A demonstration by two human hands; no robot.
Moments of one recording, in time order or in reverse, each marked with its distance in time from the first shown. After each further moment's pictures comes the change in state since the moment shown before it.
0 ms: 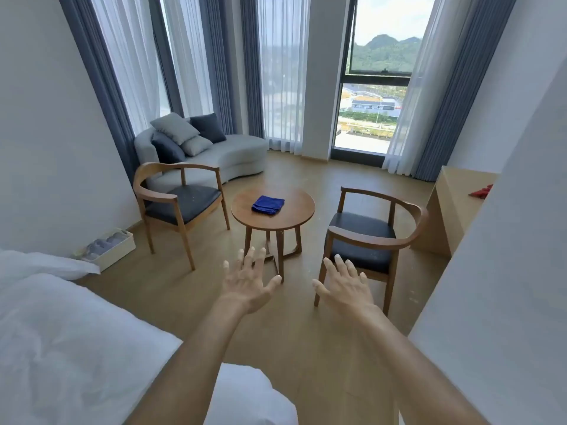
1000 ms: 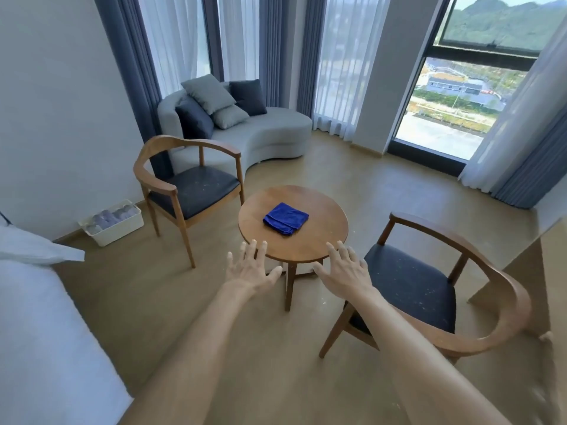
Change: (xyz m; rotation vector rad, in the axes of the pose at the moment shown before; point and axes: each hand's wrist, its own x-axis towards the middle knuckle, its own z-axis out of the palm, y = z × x) left_hand 0.431 0.008 0.035 -0.043 -0.090 -0.282; right_hand 0.489 0.054 -0.002 -0.065 -0.110 -0.193
